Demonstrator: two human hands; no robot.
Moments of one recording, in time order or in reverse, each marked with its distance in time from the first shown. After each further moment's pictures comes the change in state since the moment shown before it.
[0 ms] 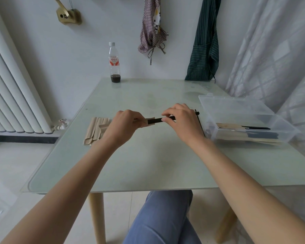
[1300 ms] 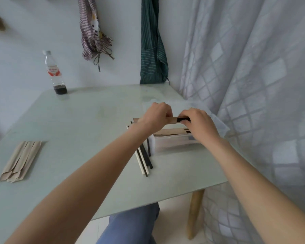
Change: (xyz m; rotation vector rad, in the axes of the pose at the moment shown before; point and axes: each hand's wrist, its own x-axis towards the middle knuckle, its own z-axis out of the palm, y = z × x) left_hand 0.105 0.203 0.135 0.075 -0.305 0.278; right_hand -0.038 0.172 -0.125 -0.169 -0.054 0.341
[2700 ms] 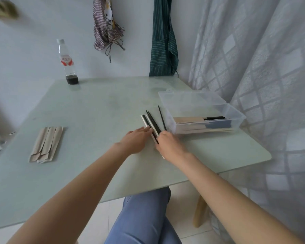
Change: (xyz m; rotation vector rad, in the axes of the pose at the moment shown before) left_hand -0.092 -0.133 0.037 0.299 -0.259 -0.043; right_hand -0.052 -0.112 0.107 -0.207 -0.318 -0.030
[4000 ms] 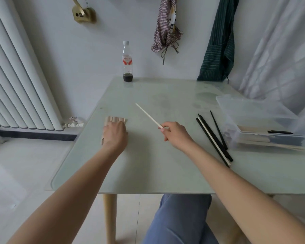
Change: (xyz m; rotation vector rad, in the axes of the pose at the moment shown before) left_hand -0.114 -0.163 -0.015 0.006 0.330 -0.818; right_hand 0.038 -0.136 0.002 0.663 -0.092 -0.062
